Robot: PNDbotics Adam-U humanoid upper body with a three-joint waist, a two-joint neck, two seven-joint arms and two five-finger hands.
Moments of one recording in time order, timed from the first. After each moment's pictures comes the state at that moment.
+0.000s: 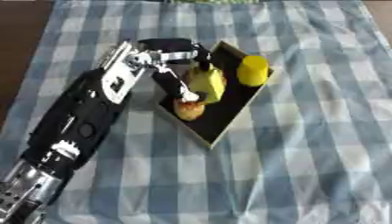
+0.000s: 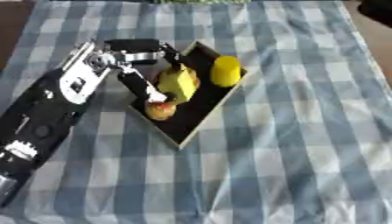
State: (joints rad) left arm -1.05 0.14 -0.33 -0.97 -0.79 -0.47 -0.64; right arm -0.40 -0.71 -0.07 -1.98 0.18 0.23 0.00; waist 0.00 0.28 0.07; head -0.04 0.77
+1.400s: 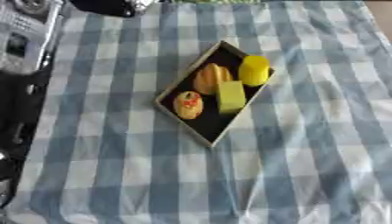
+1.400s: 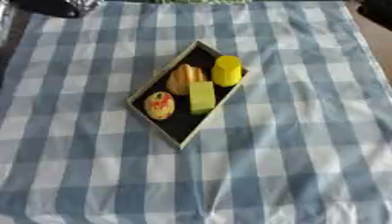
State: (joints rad) left arm -0.90 0.39 -0.07 -1.68 -0.17 -0.18 -0.34; right arm -0.36 -0.71 -0.11 -1.98 0.17 0.23 -0.04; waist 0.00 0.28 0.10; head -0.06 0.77
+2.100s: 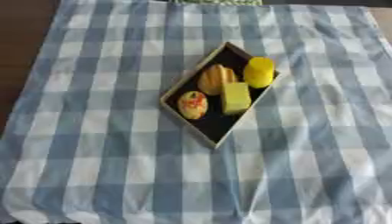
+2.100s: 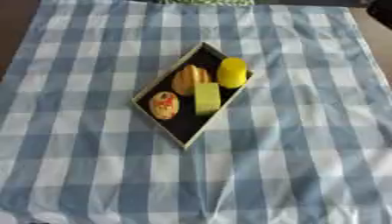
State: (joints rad) left arm -0.38 0.61 0.15 -1.89 0.03 -0.12 0.16; right arm -0.29 -0.71 -0.15 -1.98 0.15 0.15 -0.16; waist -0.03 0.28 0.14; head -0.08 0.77
